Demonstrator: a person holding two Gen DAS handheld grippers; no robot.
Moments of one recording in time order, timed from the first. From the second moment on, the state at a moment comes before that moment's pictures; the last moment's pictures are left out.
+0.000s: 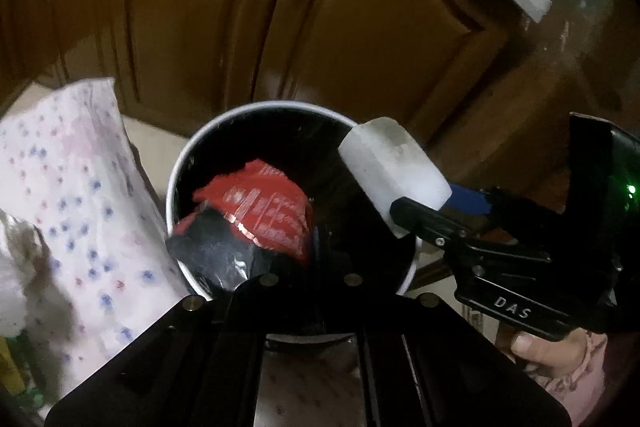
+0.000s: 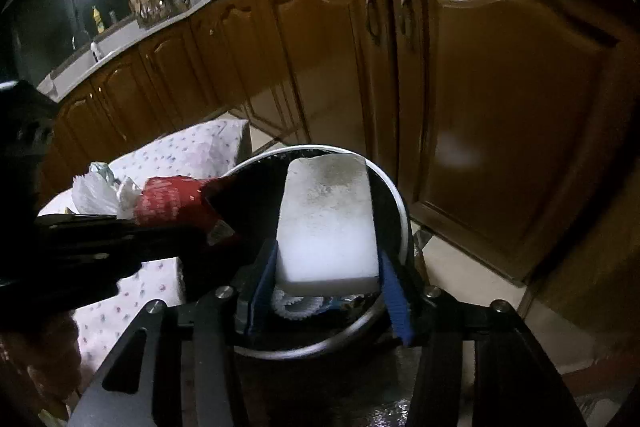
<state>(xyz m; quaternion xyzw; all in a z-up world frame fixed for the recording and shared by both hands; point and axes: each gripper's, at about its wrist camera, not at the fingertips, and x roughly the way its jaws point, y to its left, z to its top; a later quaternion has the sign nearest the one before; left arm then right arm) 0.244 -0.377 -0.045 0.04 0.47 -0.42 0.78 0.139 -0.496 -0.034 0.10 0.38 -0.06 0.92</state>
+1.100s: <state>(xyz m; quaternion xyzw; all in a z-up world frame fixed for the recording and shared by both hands) 0.158 -0.193 -0.029 -0.05 0.41 -0.28 0.87 0.084 -0.426 -0.040 0.22 0.34 0.00 0.91</state>
